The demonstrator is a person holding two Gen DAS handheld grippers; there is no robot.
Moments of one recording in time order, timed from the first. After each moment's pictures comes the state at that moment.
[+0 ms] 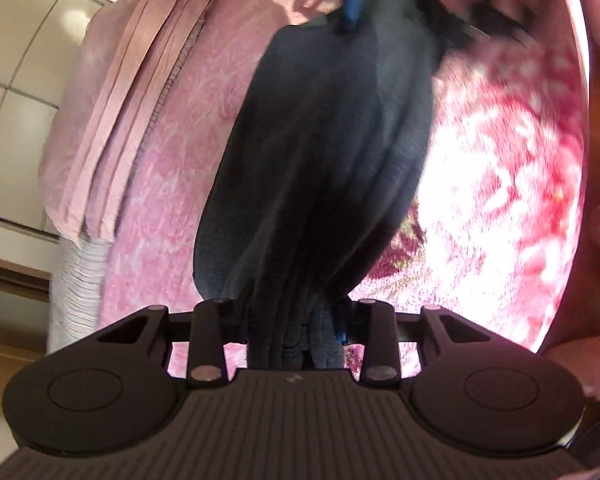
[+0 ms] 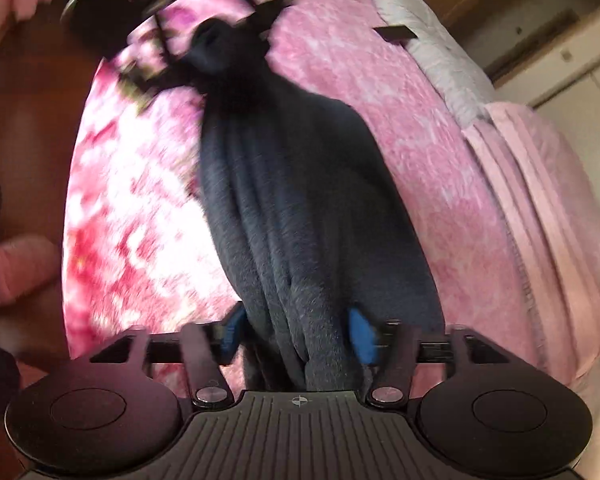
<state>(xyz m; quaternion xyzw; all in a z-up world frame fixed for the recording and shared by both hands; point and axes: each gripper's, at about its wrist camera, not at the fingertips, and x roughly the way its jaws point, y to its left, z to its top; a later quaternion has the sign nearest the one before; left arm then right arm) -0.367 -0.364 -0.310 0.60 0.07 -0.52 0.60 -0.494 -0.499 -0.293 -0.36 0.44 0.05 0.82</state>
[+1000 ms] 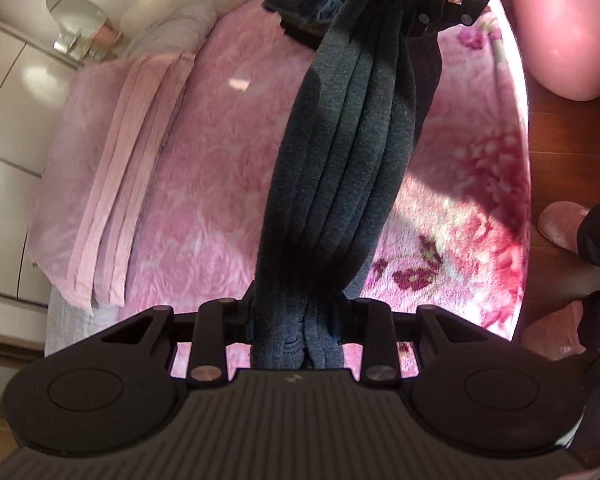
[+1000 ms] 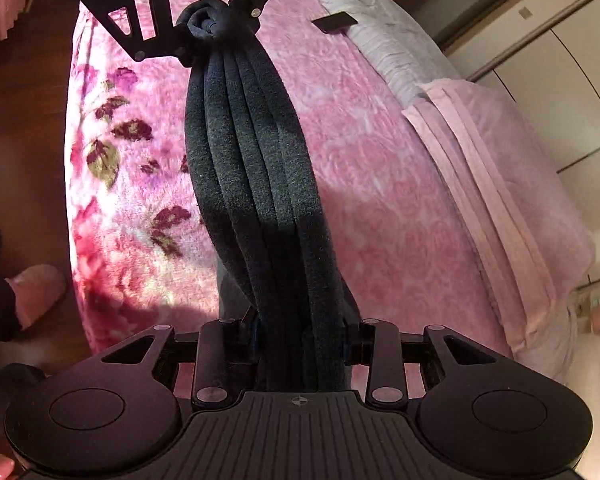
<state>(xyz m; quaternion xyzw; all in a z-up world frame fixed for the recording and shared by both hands) -0.354 -0.343 -0.153 0.60 0.02 -0.61 0.51 -0.496 -0.498 -0.138 -0.30 0.49 -0.02 0.82</state>
